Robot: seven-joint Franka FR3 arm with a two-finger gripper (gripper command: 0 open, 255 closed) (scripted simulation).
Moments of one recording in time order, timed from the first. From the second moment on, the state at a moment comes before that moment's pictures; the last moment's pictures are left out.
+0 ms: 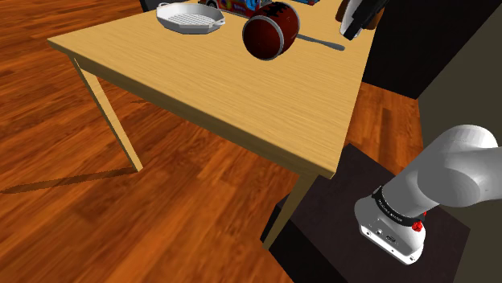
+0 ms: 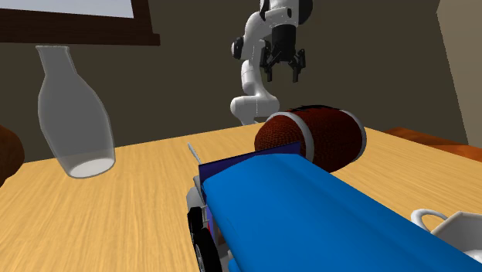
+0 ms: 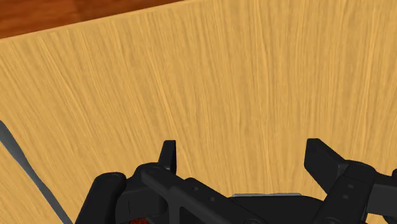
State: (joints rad) arm 0.02 -0.81 0.06 -2.27 0.02 1.68 -0.13
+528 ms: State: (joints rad) arm 0.01 -0.72 -0.07 -2.27 -0.02 1.80 -0.29
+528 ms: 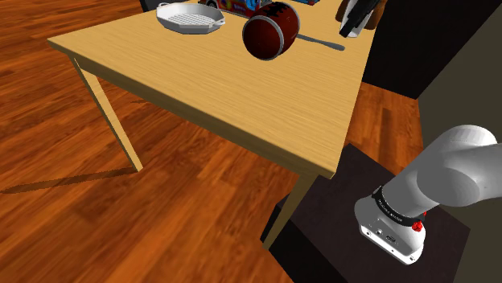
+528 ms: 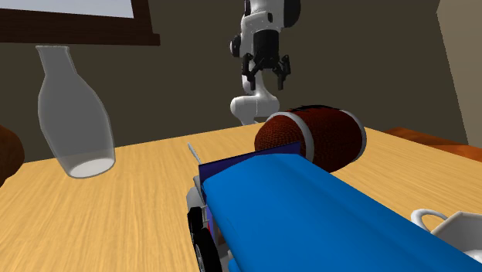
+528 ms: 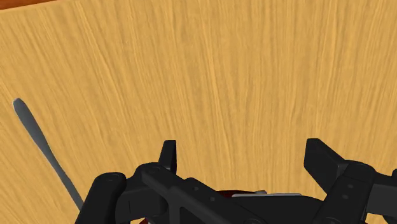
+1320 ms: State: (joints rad) arm 0.03 -0.38 -0.34 -2.12 0.04 2.00 -0.62
